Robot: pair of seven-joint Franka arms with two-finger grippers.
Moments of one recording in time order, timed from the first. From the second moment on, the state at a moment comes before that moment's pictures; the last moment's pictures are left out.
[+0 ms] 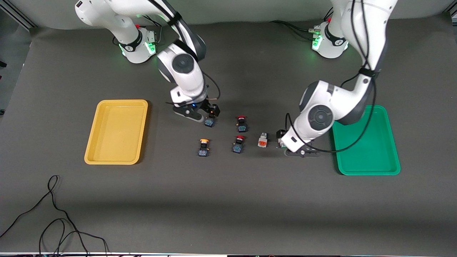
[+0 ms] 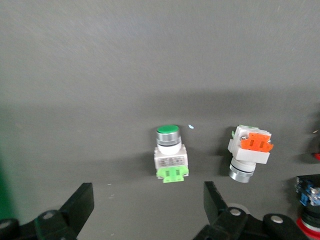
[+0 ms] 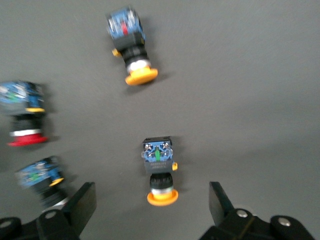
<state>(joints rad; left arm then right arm) -0.37 0.47 -0.10 -1.87 -0.03 2.21 -0.41 0.77 0.37 -0.02 -2.11 0.00 2.53 1.16</state>
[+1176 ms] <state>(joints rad) -0.40 0.53 -0.09 -1.89 -0.03 2.32 -0.51 0.77 0.48 -0.05 -1.91 -0.04 2.33 1.13</state>
